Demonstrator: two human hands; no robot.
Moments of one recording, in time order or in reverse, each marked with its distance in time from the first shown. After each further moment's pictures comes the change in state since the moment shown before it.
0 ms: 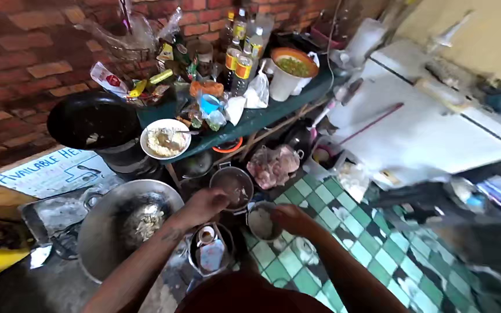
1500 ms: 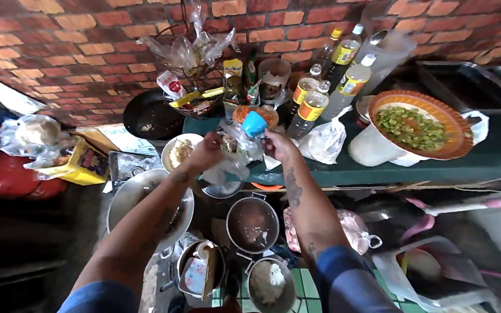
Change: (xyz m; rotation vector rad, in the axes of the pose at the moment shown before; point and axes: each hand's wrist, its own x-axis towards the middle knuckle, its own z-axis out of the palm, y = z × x) left_hand 0.225 0.026 -0.120 -0.078 0.741 -0.378; right_hand 0.456 -0.040 -0.199 0.970 -0.264 -0.111
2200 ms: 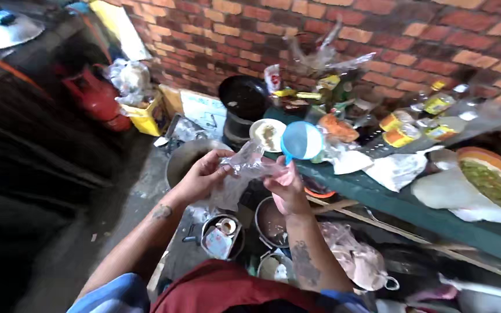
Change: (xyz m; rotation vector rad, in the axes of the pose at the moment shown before) left_hand -0.366 -0.093 -0.126 -0.537 0.267 0.239; right_hand -0.290 0.126 0.303 -0.010 -0.504 -0.590
